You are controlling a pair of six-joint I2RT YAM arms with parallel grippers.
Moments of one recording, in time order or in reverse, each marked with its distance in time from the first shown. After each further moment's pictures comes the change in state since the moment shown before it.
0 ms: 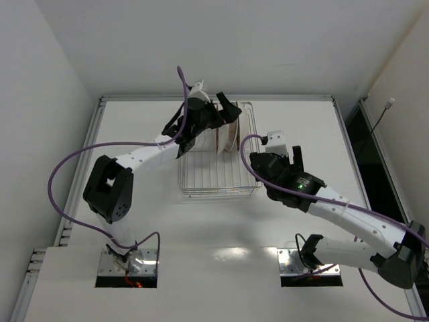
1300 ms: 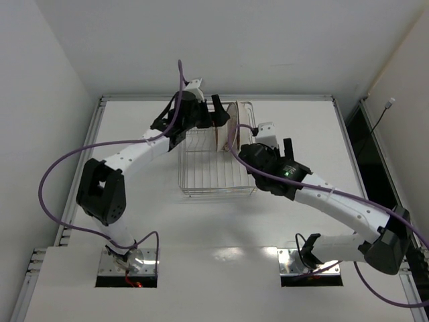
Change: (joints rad) left arm 0.077 -0.032 0.055 -0.264 0.077 0.235; right arm -0.003 0.161 0.137 -0.038 0.002 0.056
